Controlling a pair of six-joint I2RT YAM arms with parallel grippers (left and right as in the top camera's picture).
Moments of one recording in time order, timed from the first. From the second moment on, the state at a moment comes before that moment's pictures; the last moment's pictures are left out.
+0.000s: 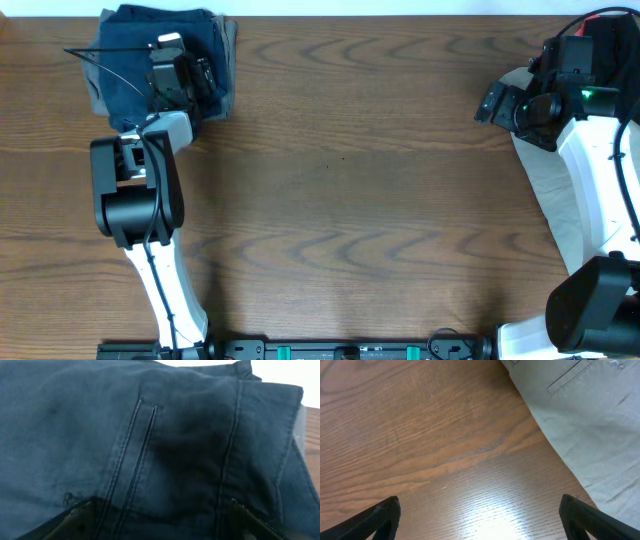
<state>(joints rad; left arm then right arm) 0.11 2.26 1.40 0.32 -0.14 -0.09 -0.09 1.67 1.44 -0.89 -0.05 0.35</state>
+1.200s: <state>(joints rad) -0.25 0.97 1.18 -1.33 0.02 -0.44 -0.09 1.67 1.44 -0.89 -0.05 0.35</state>
